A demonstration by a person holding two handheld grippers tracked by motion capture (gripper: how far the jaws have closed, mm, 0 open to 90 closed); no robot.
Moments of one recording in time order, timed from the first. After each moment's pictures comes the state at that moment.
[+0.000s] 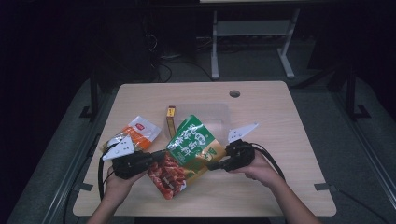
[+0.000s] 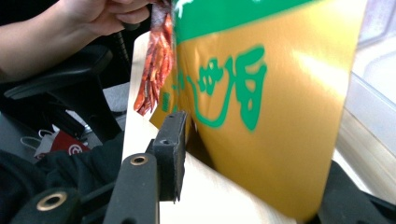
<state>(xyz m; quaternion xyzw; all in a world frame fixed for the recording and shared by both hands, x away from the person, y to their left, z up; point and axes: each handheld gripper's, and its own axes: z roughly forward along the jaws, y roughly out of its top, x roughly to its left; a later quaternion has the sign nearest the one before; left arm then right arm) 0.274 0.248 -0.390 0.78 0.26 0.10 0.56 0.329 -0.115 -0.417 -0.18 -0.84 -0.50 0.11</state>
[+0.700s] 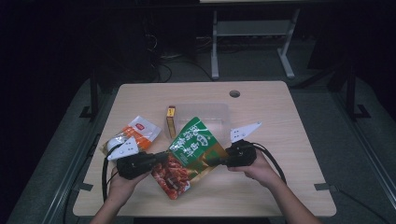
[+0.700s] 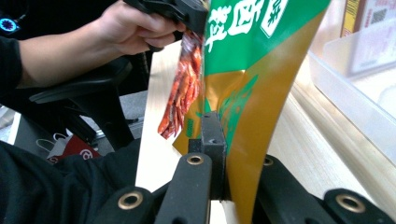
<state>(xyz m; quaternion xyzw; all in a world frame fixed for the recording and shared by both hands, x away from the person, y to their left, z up) 0.277 0.241 -0.401 0.79 0.26 0.09 0.55 0.325 -0.117 -0.409 -0.15 -0.83 -0.53 0.11</state>
